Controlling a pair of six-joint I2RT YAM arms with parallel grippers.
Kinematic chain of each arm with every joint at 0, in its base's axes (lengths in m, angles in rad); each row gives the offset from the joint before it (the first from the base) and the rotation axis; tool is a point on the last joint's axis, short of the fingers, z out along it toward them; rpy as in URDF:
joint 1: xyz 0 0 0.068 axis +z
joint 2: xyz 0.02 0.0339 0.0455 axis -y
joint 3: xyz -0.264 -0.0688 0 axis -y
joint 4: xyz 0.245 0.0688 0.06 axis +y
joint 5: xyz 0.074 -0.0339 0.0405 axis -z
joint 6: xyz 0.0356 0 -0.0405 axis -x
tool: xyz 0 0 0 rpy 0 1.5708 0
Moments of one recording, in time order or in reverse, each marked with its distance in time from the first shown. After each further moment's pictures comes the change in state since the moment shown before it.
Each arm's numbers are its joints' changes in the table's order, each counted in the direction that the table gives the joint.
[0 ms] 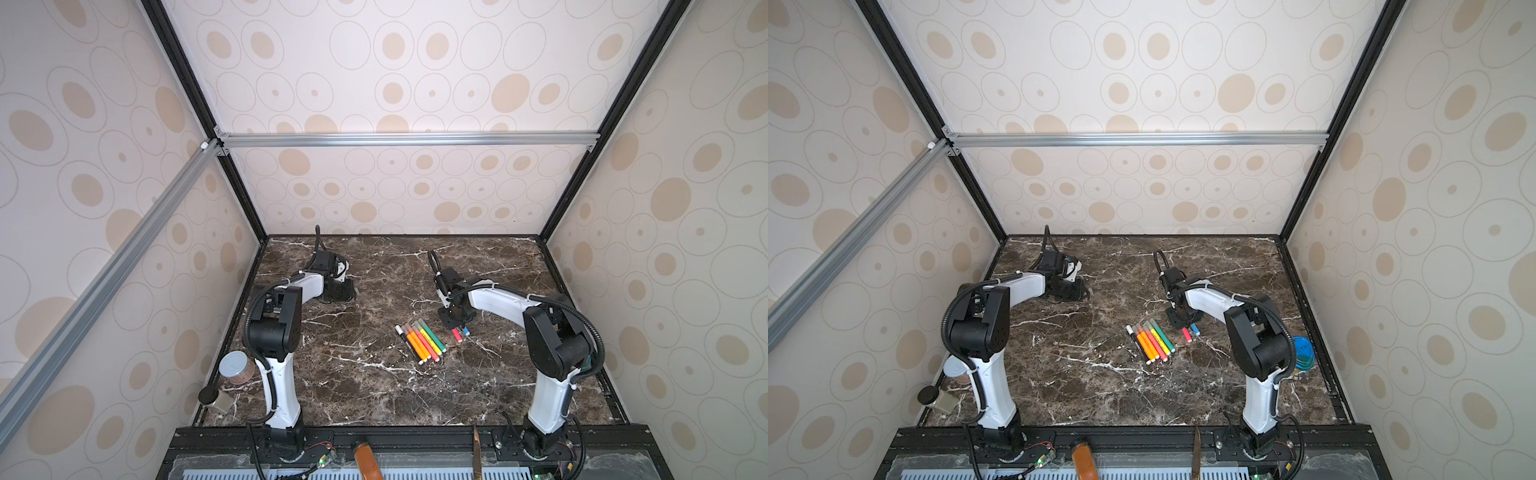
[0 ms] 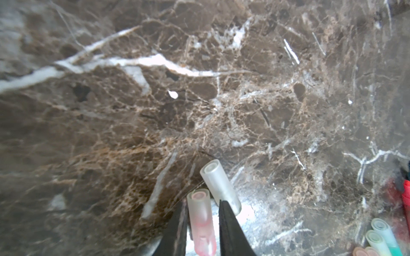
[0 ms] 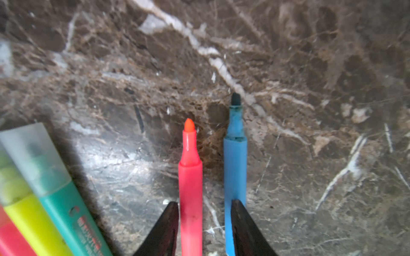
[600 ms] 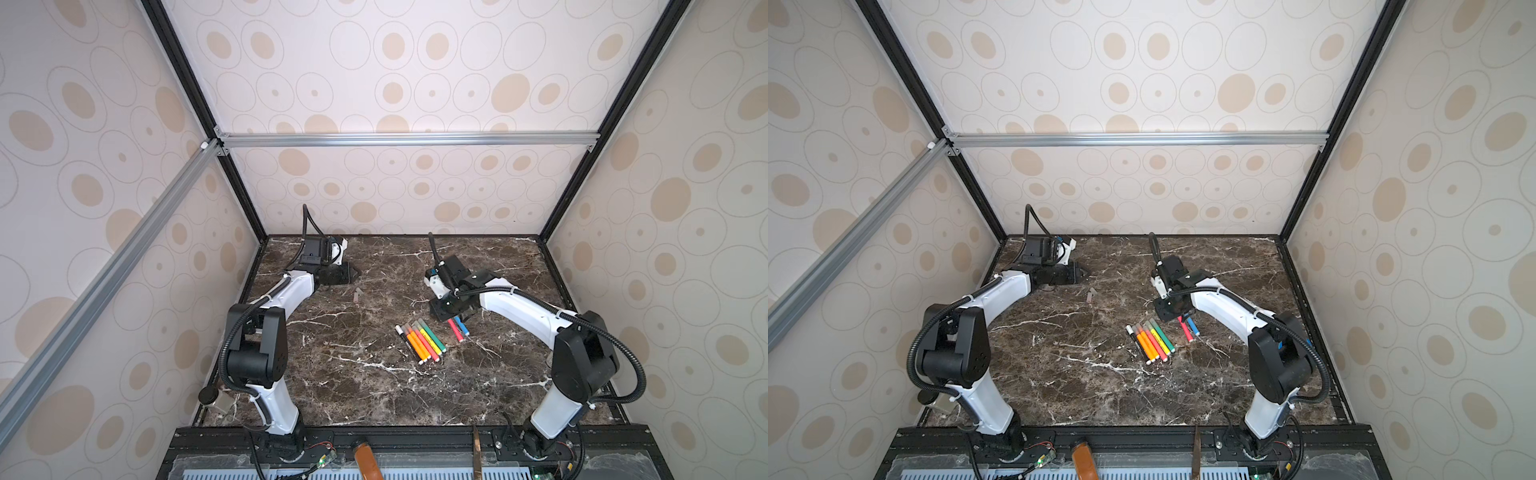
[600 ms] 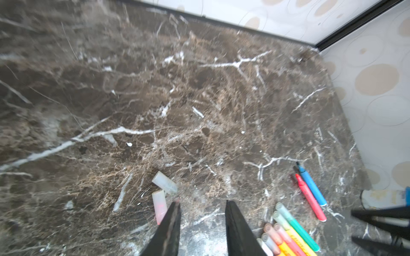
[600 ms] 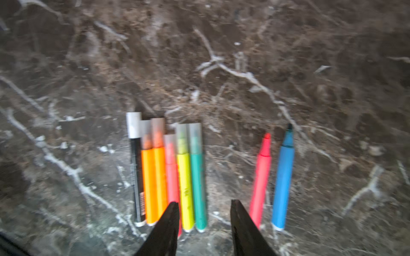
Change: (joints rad) left arm 0.000 0.264 -0.025 -0.045 0.113 0.049; right arm 0.106 0.179 0.059 0.032 -0.263 -0.002
